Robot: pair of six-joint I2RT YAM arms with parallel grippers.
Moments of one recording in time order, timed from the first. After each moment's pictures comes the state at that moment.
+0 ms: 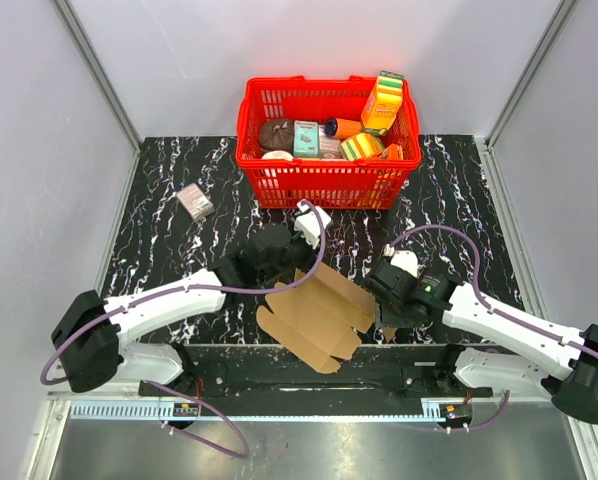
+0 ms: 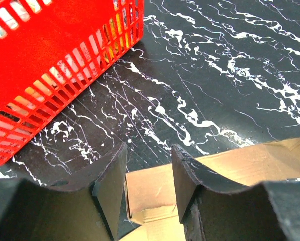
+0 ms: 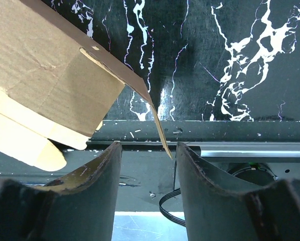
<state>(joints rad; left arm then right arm) -0.95 1.27 0.84 0.13 -0.12 0.03 0.96 1.04 0.84 -1.09 0.29 0.92</state>
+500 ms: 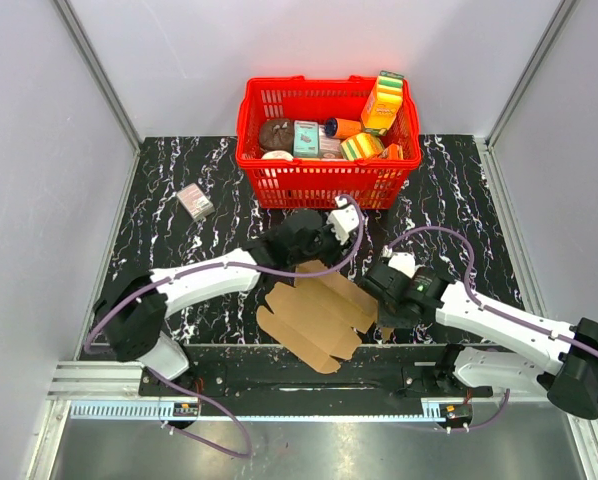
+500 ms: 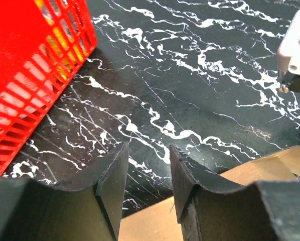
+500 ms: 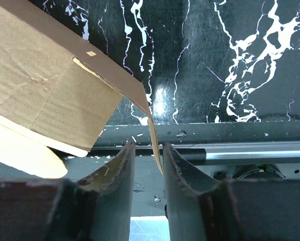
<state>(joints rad) -0.94 1.52 1.03 0.13 0.08 0.10 0.96 1.08 0.81 -1.06 0.29 0.96</state>
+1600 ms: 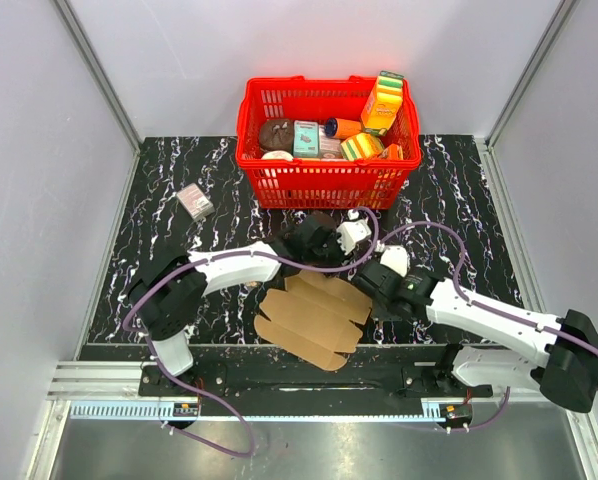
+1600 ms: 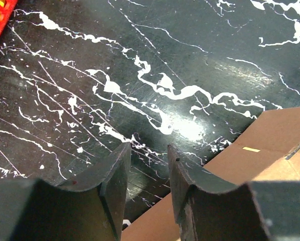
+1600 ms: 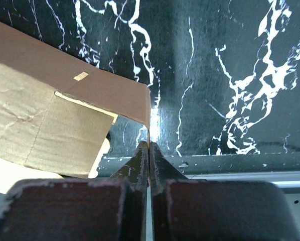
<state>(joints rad) -0.90 1.75 1.11 0.00 0.18 0.16 0.96 1.13 0.79 -0.93 0.38 0.92</state>
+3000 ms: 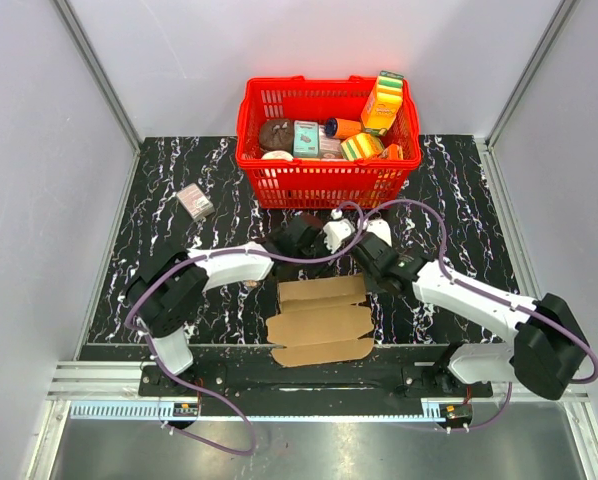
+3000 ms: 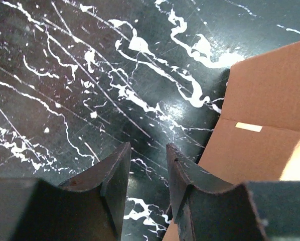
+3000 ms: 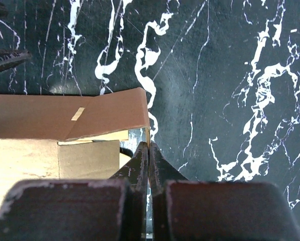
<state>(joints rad) -0.84 1.76 1.03 0.02 0.17 0.12 0.80 1.27 0.83 -0.65 0.40 0.53</state>
